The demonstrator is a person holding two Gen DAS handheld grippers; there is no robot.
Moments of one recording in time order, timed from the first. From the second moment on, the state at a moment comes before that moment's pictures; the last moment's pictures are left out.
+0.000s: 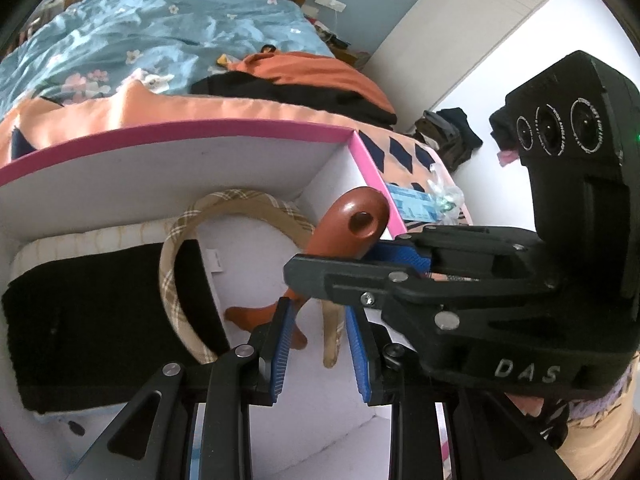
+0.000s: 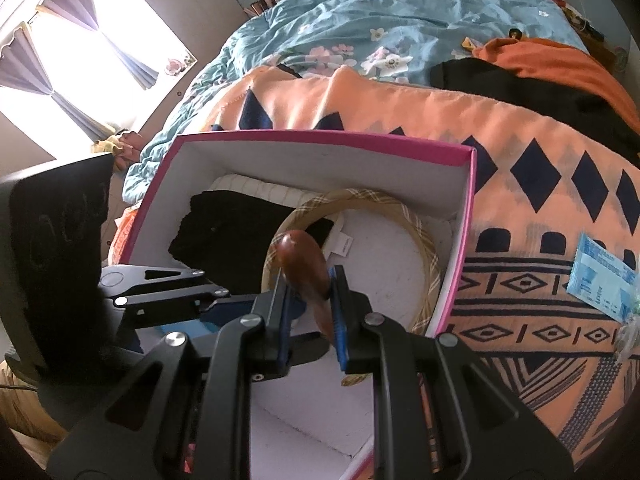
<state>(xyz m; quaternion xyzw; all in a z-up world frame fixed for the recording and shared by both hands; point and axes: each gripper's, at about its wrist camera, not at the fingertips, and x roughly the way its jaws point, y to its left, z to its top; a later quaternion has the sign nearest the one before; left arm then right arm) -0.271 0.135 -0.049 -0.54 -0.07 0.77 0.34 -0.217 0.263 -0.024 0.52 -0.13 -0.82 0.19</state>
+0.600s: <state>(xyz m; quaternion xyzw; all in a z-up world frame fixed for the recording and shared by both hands) -0.275 0.142 -0.060 -0.56 -0.03 0.75 0.35 -0.227 0.255 -0.025 0.54 -0.05 -0.82 0.15</state>
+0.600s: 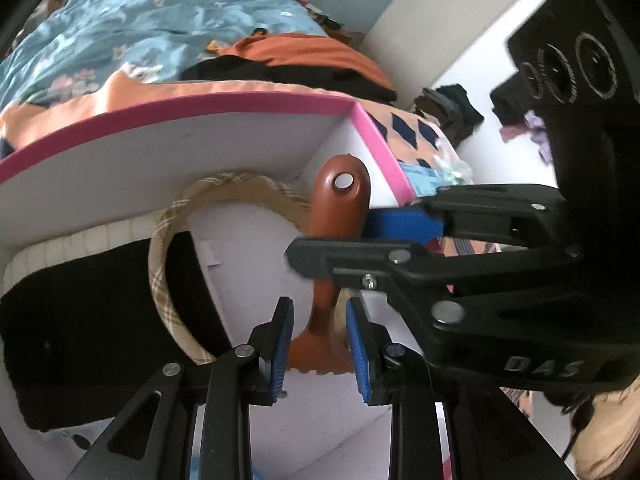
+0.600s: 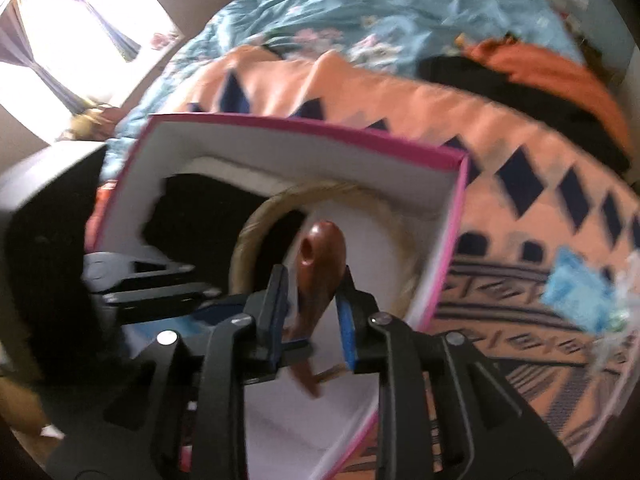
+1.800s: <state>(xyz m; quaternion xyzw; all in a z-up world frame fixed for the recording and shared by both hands) -0.139 0.062 -0.008 -0.47 0.01 0.87 0.18 -0.037 0.227 -0.001 0.43 -0.08 -0.89 0.14</state>
